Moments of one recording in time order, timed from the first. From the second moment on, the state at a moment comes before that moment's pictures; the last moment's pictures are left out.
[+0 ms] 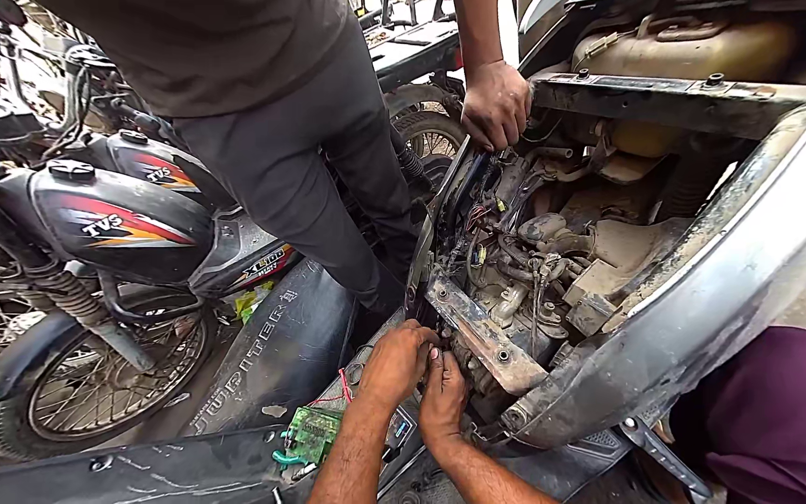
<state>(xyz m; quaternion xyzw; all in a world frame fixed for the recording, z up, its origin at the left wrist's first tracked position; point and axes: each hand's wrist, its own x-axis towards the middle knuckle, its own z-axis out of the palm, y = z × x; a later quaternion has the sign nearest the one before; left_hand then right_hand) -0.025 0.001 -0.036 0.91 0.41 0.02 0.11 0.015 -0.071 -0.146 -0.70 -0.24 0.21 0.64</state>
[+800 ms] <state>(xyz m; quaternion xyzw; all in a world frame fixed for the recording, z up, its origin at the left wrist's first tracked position) -0.045 0.001 -0.022 0.91 0.40 -0.05 0.10 0.017 -0.084 -0.142 -0.72 -0.26 0.19 0.62</state>
